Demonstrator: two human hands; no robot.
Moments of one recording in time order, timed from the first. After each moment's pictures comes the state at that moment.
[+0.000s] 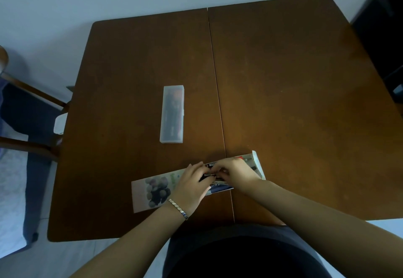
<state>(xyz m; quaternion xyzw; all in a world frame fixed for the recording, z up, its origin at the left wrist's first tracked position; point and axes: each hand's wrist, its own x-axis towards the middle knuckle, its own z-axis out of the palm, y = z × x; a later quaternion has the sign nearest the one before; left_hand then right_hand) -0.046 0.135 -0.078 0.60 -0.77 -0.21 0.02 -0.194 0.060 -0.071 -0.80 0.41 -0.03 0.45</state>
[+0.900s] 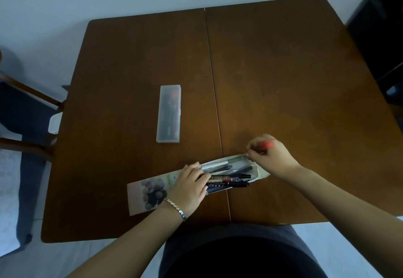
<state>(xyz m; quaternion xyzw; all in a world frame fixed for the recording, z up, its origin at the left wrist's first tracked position) -0.042 0.141 -0.096 0.60 -0.79 -0.08 0.07 -0.256 0.027 -0.040 -0.66 0.60 -0.10 0.44</state>
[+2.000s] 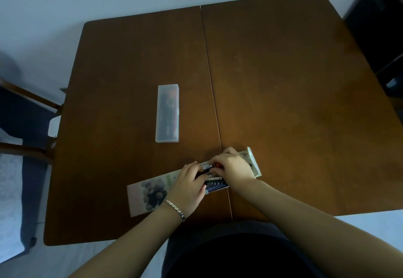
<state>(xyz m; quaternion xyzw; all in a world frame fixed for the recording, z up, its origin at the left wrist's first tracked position) -0.044 0.140 -0.082 0.62 -0.77 -0.16 0.02 -0.190 0.066 -0.077 -0.79 0.49 -0.02 0.37</state>
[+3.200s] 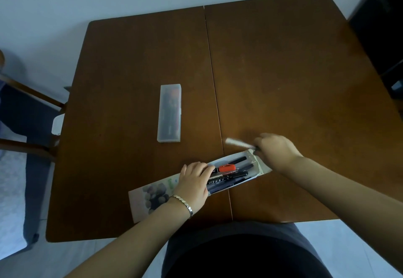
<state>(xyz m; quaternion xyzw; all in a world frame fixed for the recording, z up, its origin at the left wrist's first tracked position) -0.058 0.128 -0.070 0.66 -0.70 -0.25 -0.09 -0.254 0.011 -0.041 -0.83 0.50 0.17 0.18</state>
